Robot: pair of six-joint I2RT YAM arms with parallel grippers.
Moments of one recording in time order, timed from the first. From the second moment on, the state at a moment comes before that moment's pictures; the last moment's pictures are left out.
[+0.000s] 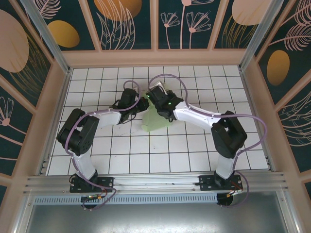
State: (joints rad) left arm -0.50 1.83 0.97 0.25 0.20 -0.73; right arm 0.83 1.82 1.36 -0.42 0.79 -0.08
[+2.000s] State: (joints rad) left arm -0.51 1.83 0.97 0.31 0.27 -0.76; right arm 0.89 1.59 1.31 -0.39 0.65 0.07
